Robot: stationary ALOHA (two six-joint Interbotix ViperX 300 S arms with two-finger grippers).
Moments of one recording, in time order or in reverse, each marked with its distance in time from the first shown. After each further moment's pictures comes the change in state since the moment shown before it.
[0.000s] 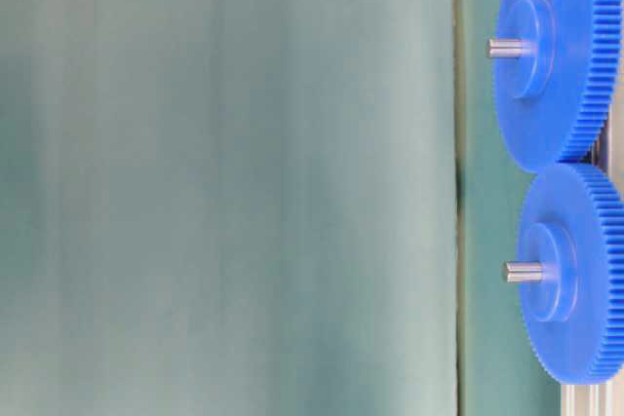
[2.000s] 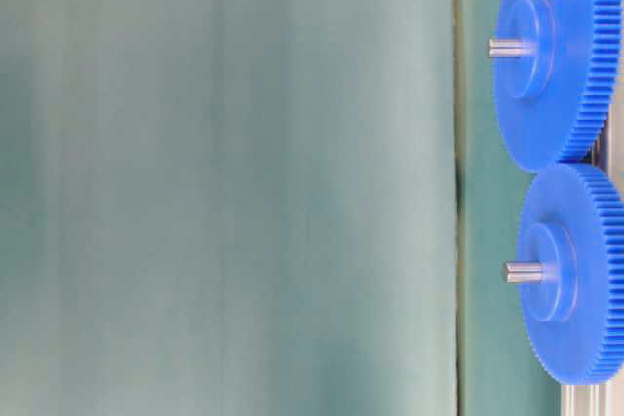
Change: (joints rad) left arm 0.040 -0.097 0.067 0.000 -0.017 -0.074; right arm 0.002 -0.011 0.006 0.000 -0.006 0.000
